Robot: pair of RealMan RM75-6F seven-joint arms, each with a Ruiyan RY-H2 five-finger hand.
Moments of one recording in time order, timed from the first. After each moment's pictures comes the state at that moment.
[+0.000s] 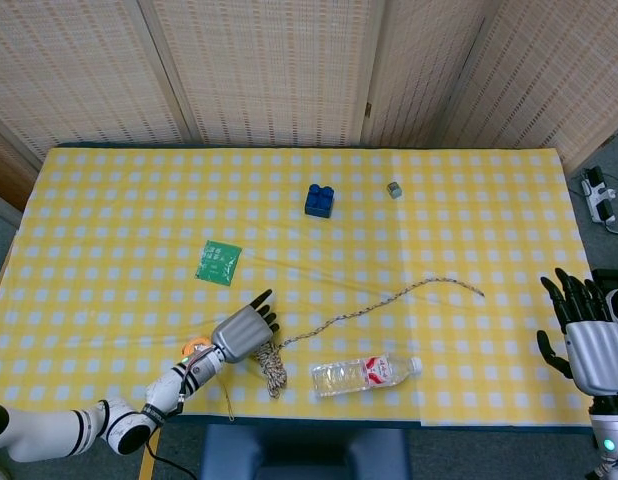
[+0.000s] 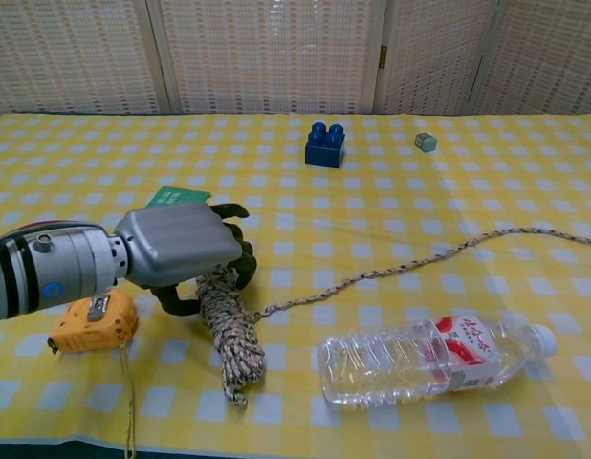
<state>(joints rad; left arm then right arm) -0.84 -1.58 -0.02 -1.47 1.33 0.82 0.71 0.07 -1.10 0.07 -1.62 -1.51 1.50 -0.06</state>
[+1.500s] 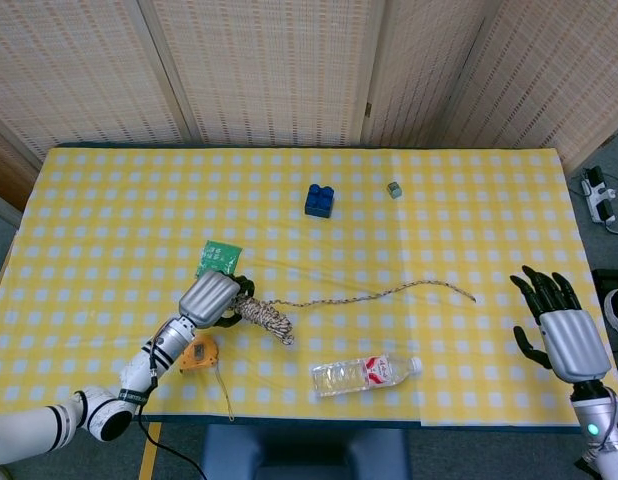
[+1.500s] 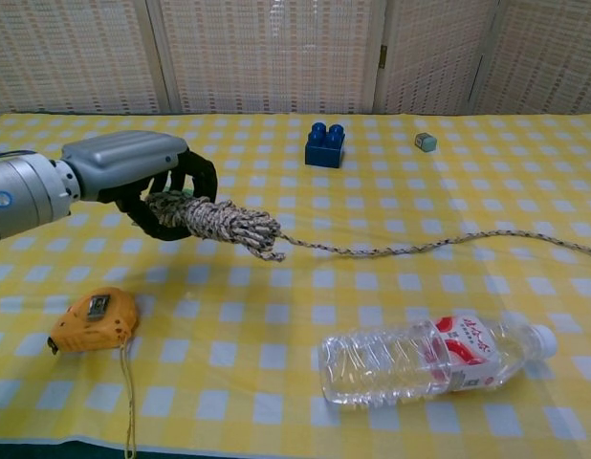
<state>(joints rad) -0.77 -1.51 -0.11 -1.43 1.35 0.96 0.20 0.15 -1.07 0.07 -1.66 -1.52 1.36 -0.03</state>
